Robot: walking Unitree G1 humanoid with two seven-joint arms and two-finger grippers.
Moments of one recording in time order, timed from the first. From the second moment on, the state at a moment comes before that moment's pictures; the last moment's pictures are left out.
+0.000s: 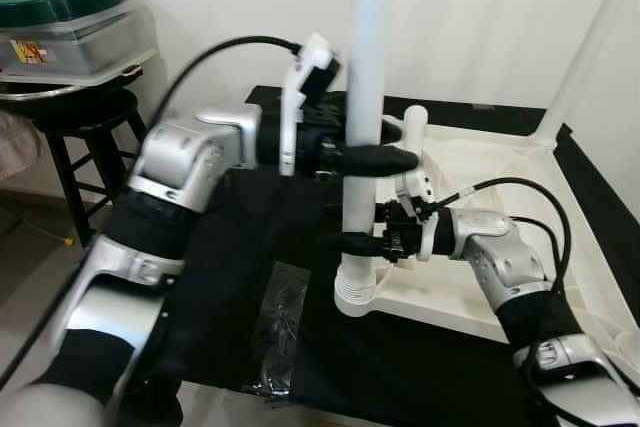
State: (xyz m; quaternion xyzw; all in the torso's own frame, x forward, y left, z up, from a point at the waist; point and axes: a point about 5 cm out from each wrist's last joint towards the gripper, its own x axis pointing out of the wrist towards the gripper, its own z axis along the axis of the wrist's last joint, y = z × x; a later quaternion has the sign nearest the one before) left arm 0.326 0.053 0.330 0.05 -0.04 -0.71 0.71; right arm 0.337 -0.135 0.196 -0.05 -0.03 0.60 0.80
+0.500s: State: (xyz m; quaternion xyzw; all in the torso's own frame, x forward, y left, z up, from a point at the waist) left arm 0.337 0.071 0.332 0.02 -0.05 -0.66 0.75; right arm 0.304 -0.070 0.167 0.07 -0.05 0.28 0.96
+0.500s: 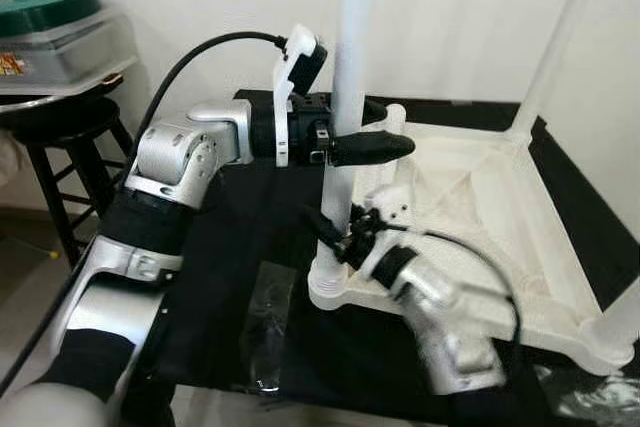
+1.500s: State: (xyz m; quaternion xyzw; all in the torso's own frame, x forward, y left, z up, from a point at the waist) left arm 0.336 0.079 0.330 0.02 -0.05 -0.65 0.76; right arm 0.299 -0.069 0.163 0.07 0.00 0.23 0.97
